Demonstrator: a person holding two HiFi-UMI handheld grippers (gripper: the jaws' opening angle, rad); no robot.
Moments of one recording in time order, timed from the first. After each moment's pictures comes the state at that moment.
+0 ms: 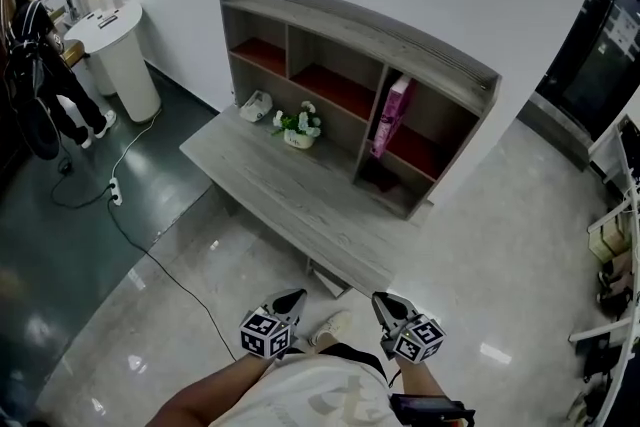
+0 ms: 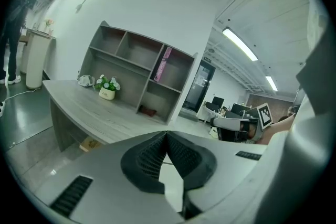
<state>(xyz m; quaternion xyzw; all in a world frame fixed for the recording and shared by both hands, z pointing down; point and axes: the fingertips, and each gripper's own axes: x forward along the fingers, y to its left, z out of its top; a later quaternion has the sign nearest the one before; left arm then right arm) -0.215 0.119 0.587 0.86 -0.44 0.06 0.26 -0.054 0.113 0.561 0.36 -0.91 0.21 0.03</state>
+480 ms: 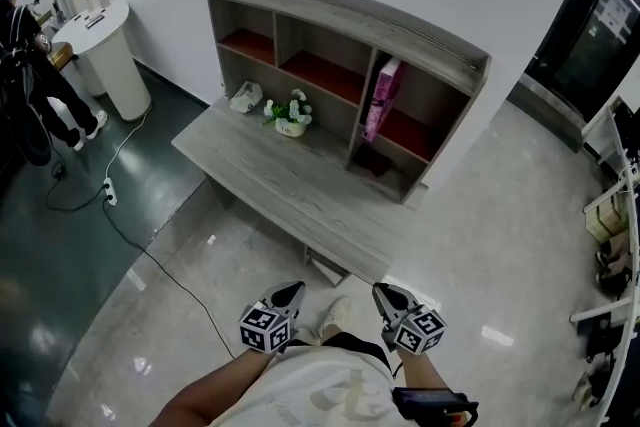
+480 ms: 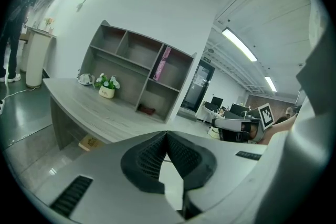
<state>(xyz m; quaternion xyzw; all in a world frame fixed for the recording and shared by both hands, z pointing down) -0.215 0.133 0.590 0.86 -0.44 0.06 0.26 -0.049 0.130 0.563 0.38 -0.90 0.22 0.03</state>
